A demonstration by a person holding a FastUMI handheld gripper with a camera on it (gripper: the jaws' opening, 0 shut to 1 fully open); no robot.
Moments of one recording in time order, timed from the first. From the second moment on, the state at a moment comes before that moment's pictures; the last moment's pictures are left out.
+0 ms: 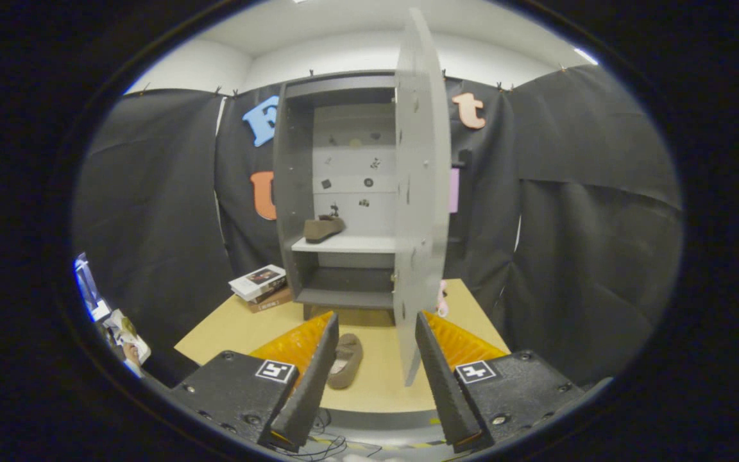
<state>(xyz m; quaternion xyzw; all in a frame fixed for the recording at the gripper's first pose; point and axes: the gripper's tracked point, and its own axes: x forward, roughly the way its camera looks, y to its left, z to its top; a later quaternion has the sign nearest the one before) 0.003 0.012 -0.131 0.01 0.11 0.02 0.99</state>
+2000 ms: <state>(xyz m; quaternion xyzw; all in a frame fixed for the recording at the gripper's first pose) 0.310 0.134 -0.491 0.07 0.38 0.04 0.92</state>
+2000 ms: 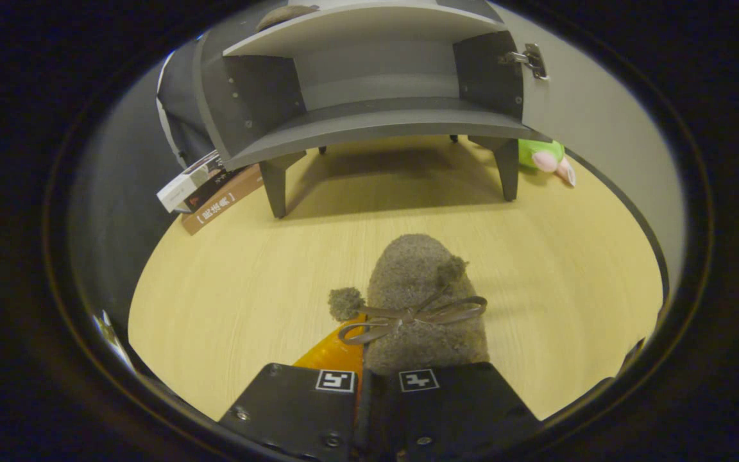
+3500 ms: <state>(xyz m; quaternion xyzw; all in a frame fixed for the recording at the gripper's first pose) 0.418 0.138 -0.069 -0.03 0.09 0.05 0.99</state>
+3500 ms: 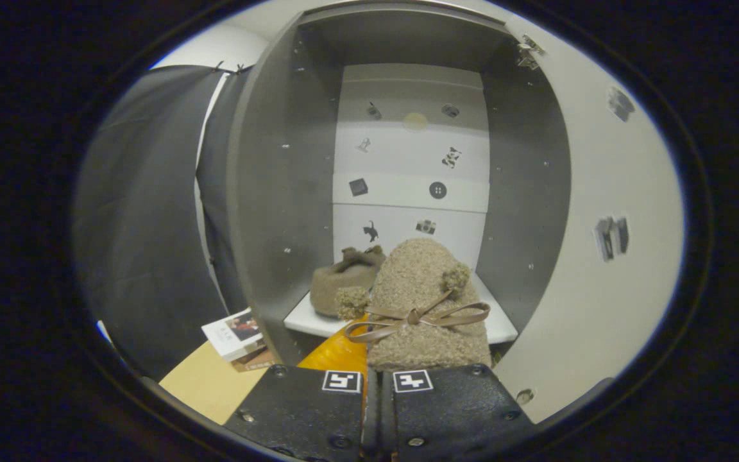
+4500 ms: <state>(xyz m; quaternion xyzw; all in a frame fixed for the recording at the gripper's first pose) 0.616 0.103 -0.131 0.03 0.29 0.00 0.96</state>
